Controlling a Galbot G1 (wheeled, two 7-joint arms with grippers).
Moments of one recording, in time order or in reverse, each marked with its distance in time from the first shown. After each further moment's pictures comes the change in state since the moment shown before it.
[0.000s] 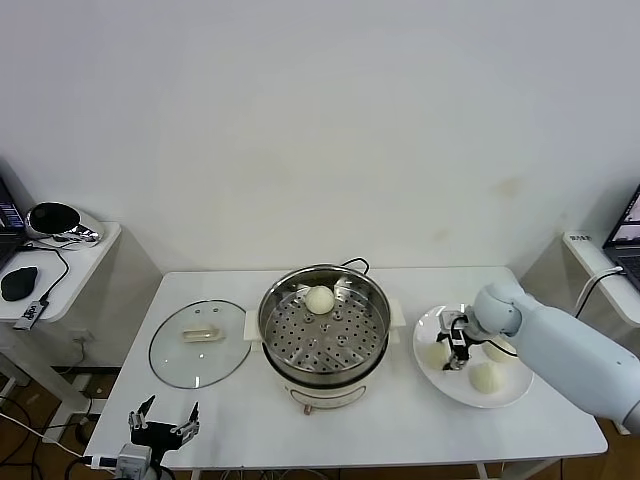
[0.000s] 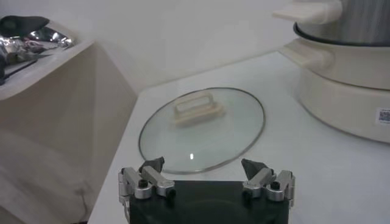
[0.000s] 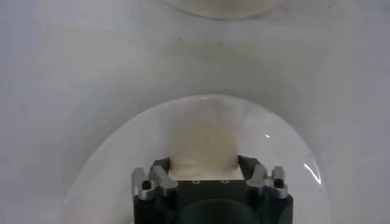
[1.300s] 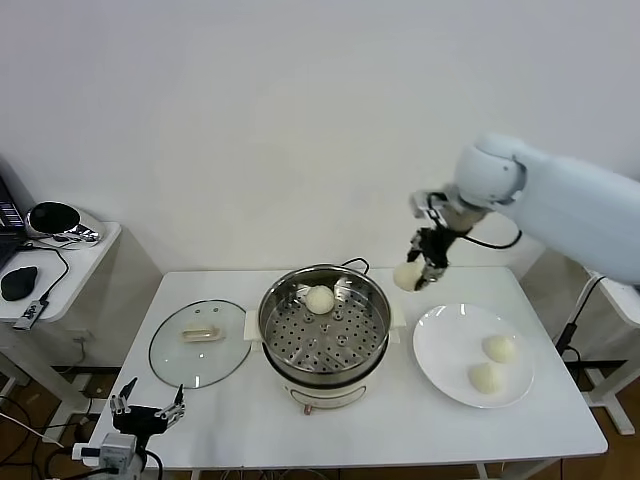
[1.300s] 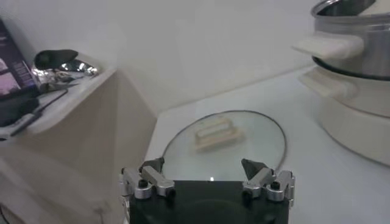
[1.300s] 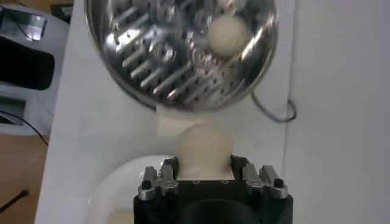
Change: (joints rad) left arm -0.024 0.012 -0.045 -0.056 0.008 0.000 -0.015; right arm 0.922 0.195 -0.597 0.099 0.528 -0.206 -0.239
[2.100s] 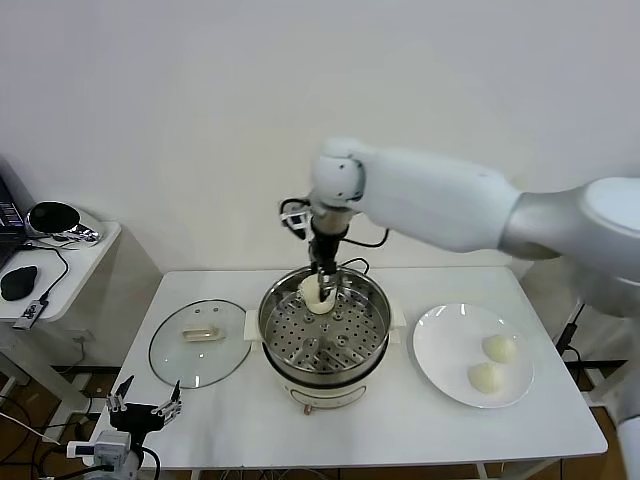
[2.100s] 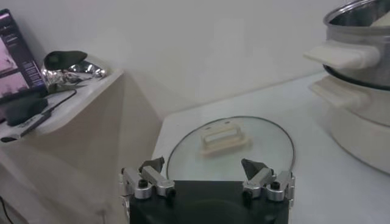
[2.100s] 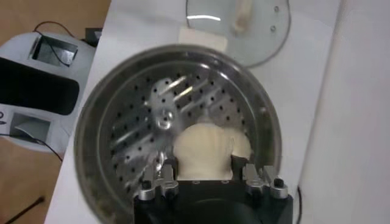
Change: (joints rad) left arm -0.012 0.005 -0.011 0.012 -0.041 0.001 -0.006; right arm -0.133 0.464 -0.025 -0.280 0.011 -0.078 0.020
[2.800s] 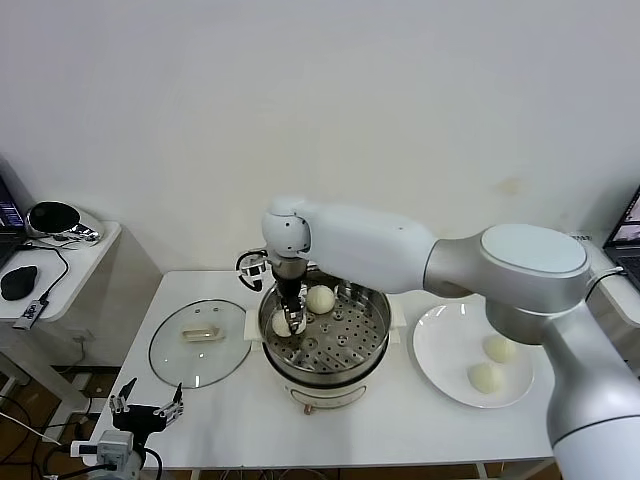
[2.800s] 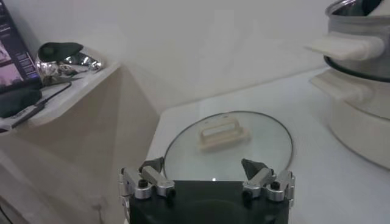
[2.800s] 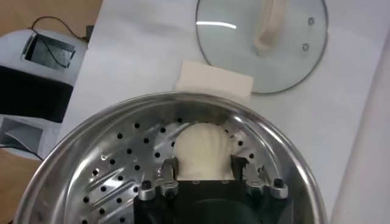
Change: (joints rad) left arm -0.008 0.002 0.008 0.023 -0.004 0.000 0.000; right arm -0.156 0.127 0.019 -0.078 -0.099 -0.027 0.055
